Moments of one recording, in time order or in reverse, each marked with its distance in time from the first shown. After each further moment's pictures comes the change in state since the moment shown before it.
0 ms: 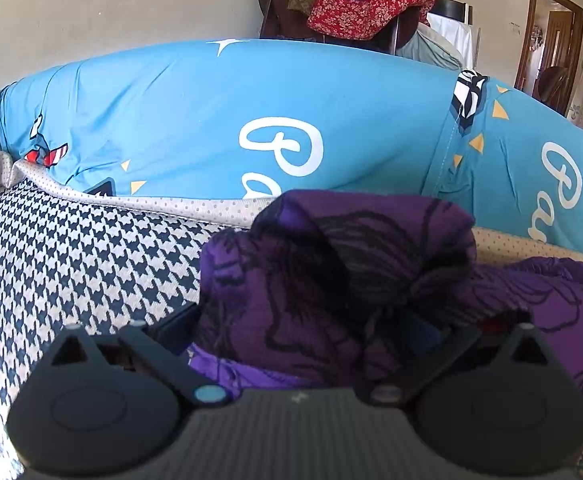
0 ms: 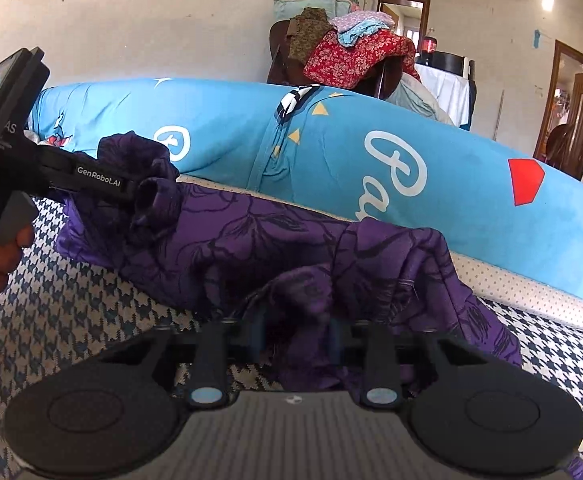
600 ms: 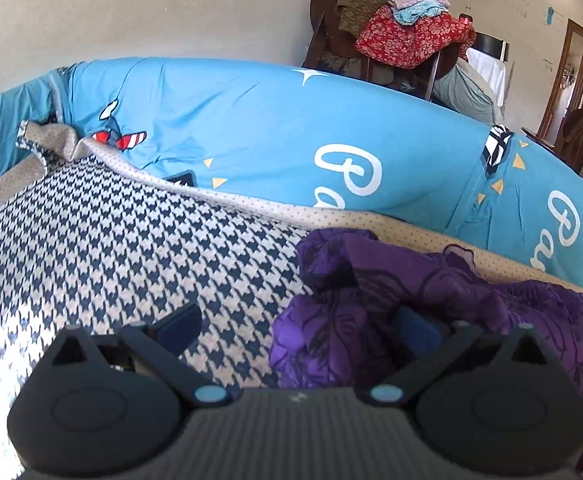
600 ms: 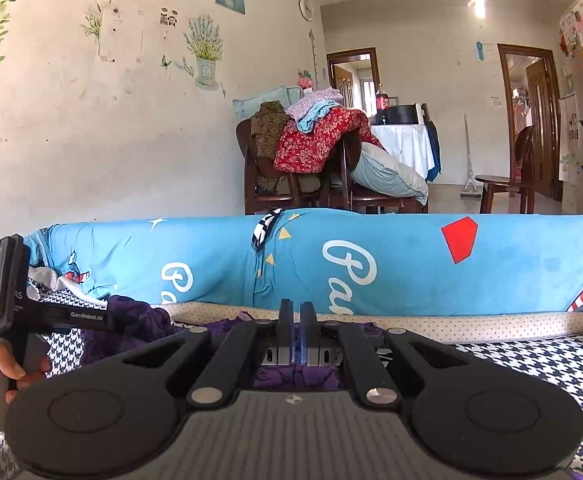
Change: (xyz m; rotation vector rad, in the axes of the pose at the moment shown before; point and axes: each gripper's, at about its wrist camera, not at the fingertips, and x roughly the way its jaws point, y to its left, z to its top) left arm -0.074 0.050 -0.011 -0.139 -0.018 0.032; right arm -0.109 -0.046 0.028 0.224 -0.230 0.018
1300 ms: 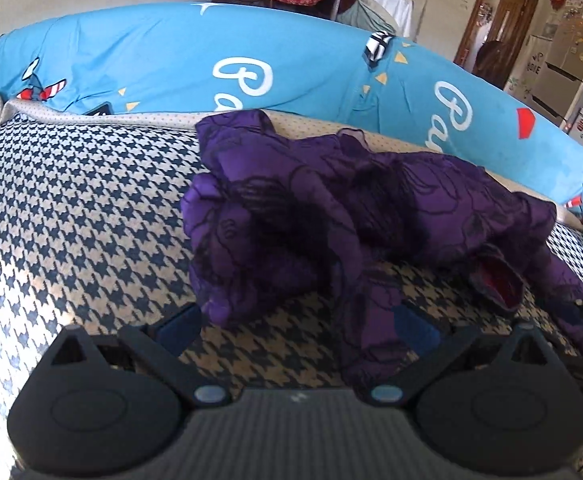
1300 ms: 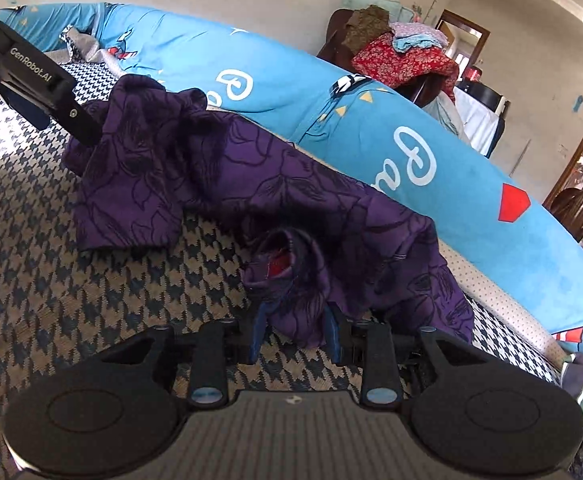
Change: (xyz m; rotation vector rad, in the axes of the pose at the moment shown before) left arm -0.044 -0.019 -0.071 0.175 0.161 -0.247; right arm 0.032 0.055 -0.106 -0.551 0.304 -0.026
